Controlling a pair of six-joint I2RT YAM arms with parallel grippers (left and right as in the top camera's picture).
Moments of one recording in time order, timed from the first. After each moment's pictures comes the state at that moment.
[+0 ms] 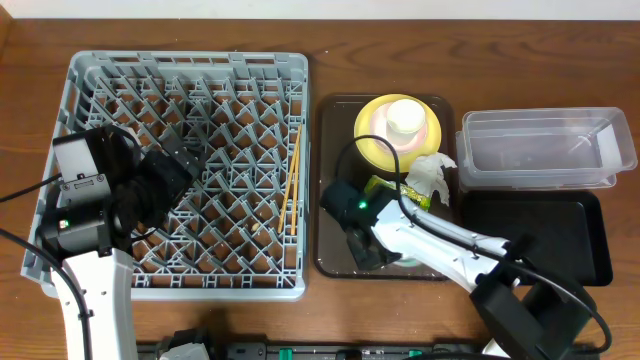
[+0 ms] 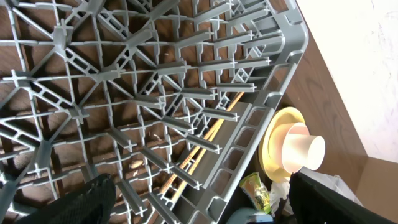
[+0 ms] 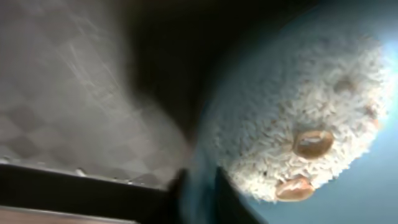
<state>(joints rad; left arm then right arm) 0.27 1.11 1.11 -0.97 0.42 -0.62 0.83 1.78 1.07 -0.98 0.11 0.47</state>
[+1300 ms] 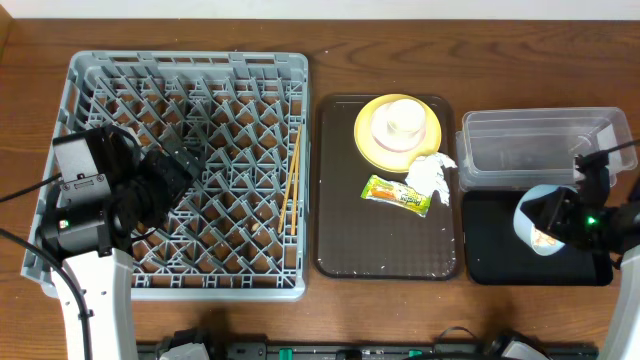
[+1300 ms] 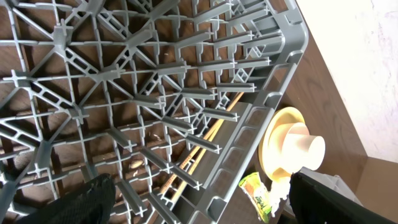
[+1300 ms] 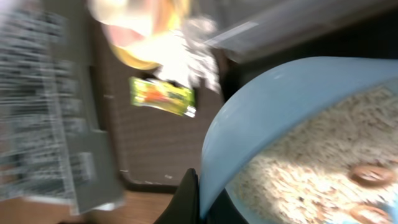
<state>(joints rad) 0.27 1.11 1.11 -0.97 0.42 -0.62 -0.55 1.19 1.08 -1.23 -0.64 -0.11</state>
